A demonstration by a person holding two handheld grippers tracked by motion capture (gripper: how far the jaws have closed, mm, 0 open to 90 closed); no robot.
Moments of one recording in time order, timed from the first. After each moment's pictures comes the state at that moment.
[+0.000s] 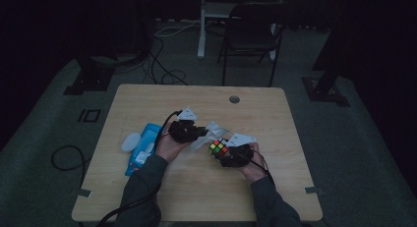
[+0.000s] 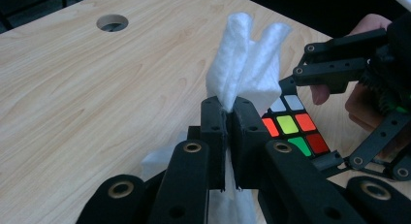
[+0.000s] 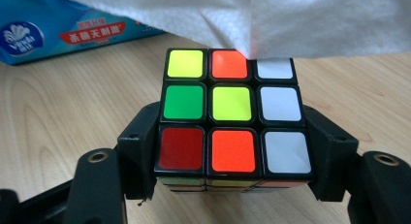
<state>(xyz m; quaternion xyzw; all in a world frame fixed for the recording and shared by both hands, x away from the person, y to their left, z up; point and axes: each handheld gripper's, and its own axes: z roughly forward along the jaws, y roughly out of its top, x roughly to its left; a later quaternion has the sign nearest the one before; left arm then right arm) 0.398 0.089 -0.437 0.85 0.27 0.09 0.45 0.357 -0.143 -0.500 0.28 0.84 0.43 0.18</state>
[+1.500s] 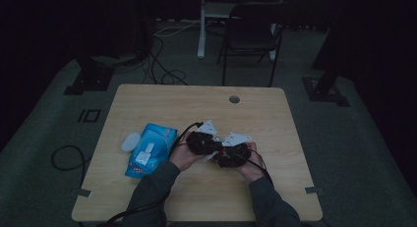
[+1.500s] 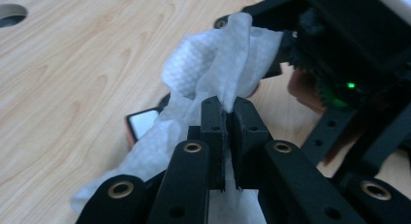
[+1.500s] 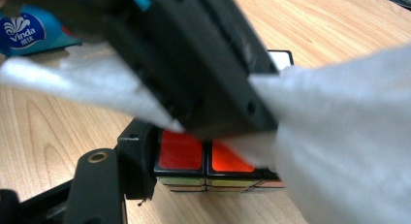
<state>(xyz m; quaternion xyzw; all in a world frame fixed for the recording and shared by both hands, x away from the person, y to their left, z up) 0.382 0.041 -0.455 0.88 0.20 0.05 0.42 0.355 -0.133 -0.497 0.27 0.86 0.40 0.18</state>
